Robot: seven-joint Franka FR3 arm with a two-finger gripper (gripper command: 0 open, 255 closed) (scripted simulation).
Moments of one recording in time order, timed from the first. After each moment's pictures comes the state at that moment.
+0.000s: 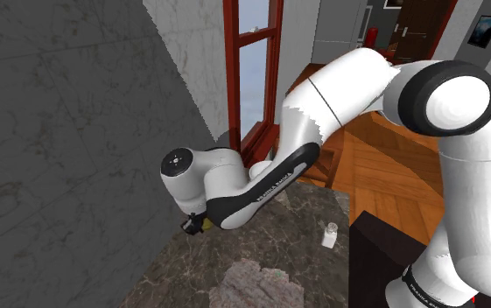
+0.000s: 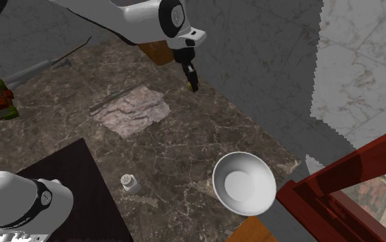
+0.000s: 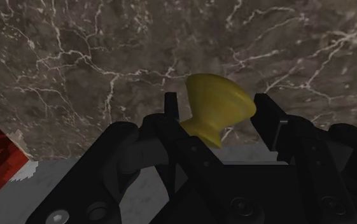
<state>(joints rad) 0.18 0.47 0.50 -1.88 -0.68 2.20 0.97</state>
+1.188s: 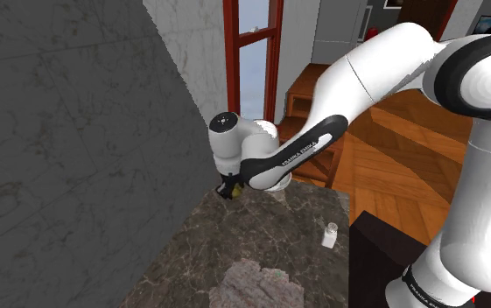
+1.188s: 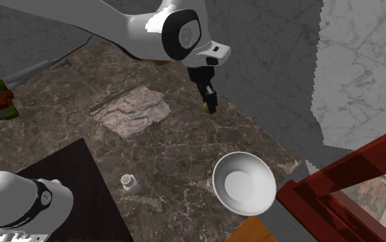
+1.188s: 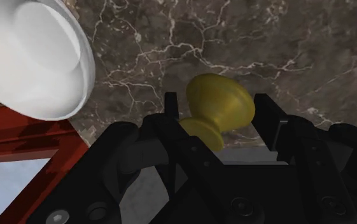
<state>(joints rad) -0.05 0.27 0.46 -2.08 -0.59 2.32 0.71</state>
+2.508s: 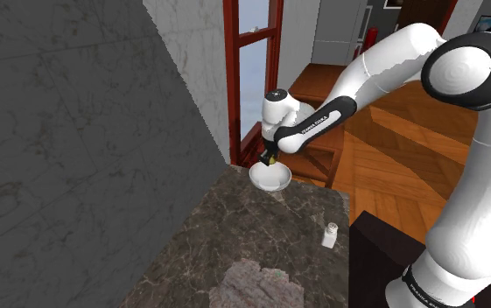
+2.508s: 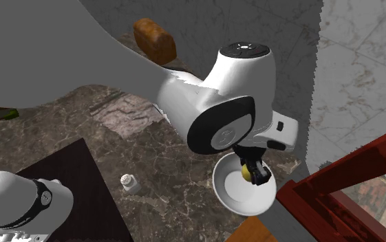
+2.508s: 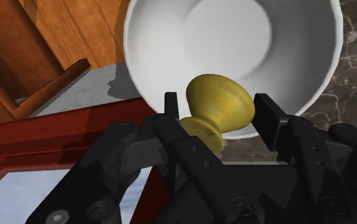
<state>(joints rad) -0.35 0.26 0.31 -2.12 -0.55 2.51 0.27</state>
